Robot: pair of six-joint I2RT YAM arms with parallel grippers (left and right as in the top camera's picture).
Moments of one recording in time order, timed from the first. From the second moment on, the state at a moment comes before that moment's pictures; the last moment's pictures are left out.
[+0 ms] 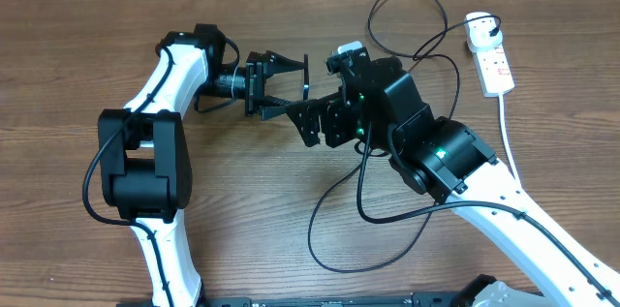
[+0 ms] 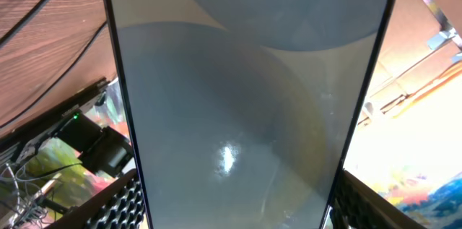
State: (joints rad) left arm -0.08 2.17 1.64 -1.19 1.49 -0.60; right arm 0.67 1.37 1.27 -0.53 -0.13 0.36
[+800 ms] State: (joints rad) left arm -0.15 2.17 1.64 -0.81 1.32 -0.94; right arm 0.67 1.52 1.28 -0.56 0.14 0.75
